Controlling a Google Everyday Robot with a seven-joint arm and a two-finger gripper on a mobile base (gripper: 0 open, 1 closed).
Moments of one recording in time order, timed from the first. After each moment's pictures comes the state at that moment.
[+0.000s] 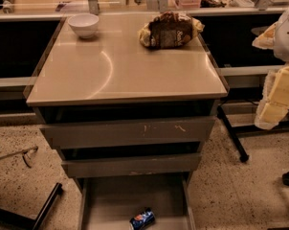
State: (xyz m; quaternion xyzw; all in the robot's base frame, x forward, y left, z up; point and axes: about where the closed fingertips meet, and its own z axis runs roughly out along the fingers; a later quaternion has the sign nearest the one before) arm 0.438 -0.216 0.978 -0.60 0.78 -0.04 0.16
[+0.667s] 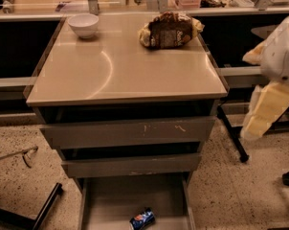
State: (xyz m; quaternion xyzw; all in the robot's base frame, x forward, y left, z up) arm 0.441 -0.210 0.946 -0.60 0.78 -0.02 0.17
